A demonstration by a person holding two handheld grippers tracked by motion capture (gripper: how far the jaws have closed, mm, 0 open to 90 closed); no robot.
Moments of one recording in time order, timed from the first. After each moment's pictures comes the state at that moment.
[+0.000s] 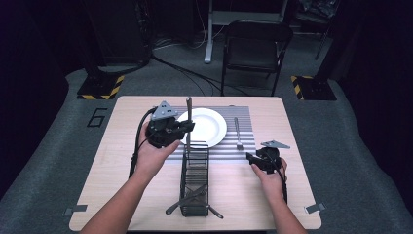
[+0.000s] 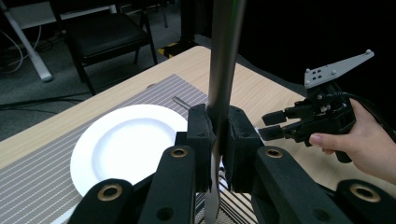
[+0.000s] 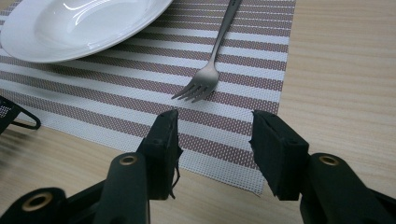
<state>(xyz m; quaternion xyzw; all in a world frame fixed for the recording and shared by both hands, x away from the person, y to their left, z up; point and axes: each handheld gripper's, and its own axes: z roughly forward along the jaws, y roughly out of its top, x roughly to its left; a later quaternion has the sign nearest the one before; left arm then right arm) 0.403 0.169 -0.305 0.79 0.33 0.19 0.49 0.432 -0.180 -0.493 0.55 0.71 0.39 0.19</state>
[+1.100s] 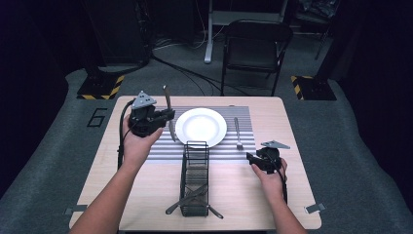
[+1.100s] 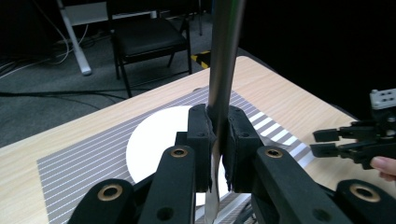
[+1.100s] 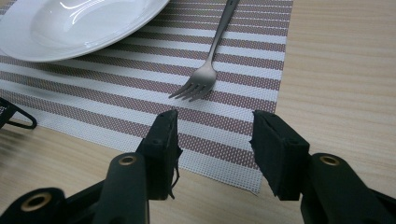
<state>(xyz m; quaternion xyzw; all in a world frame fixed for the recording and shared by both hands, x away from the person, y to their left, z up) 0.433 0.217 -0.311 0.75 0.39 0.22 0.49 0.432 -0.180 -0.493 0.55 0.71 0.39 0.20</state>
